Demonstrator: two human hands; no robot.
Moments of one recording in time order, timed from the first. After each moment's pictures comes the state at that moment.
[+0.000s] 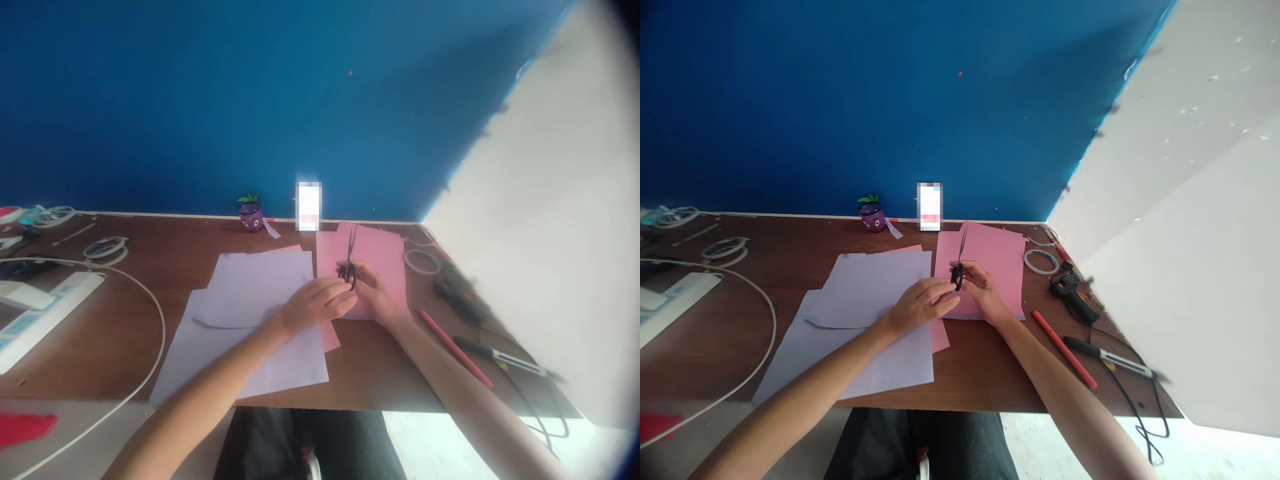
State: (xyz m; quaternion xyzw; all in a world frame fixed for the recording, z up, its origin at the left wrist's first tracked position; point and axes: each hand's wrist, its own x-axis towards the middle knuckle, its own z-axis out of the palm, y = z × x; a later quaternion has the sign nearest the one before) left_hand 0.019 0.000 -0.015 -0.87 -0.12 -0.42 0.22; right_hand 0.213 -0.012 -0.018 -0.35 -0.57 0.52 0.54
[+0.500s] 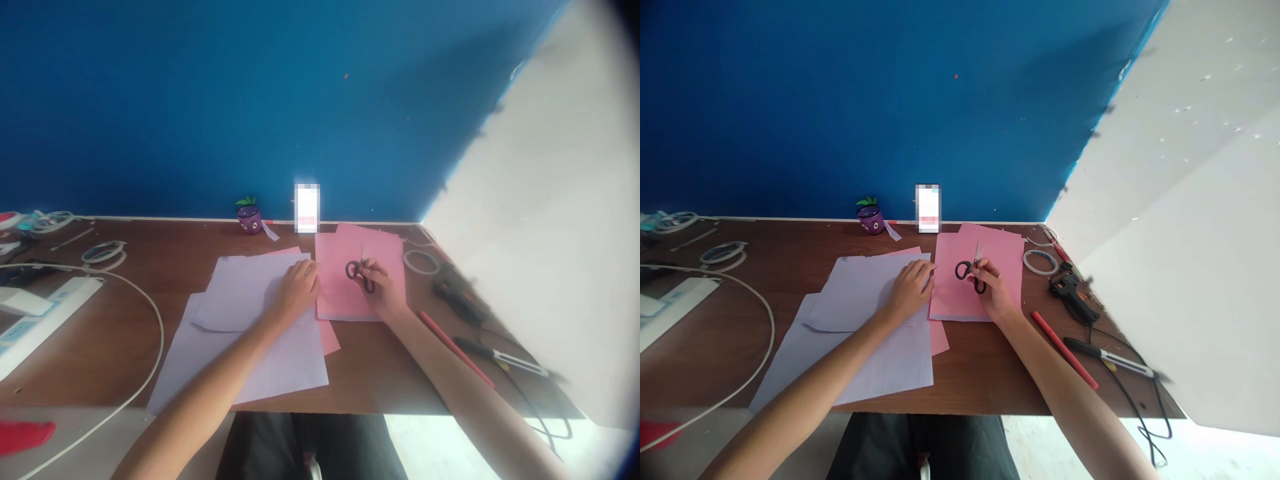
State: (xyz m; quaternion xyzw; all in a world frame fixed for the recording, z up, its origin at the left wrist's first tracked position) left_hand 0.014 0.030 -0.035 -0.85 -0.40 -0.35 0.06; right_hand 0.230 0.003 -0.028 -0.33 -0.39 0.59 0.63
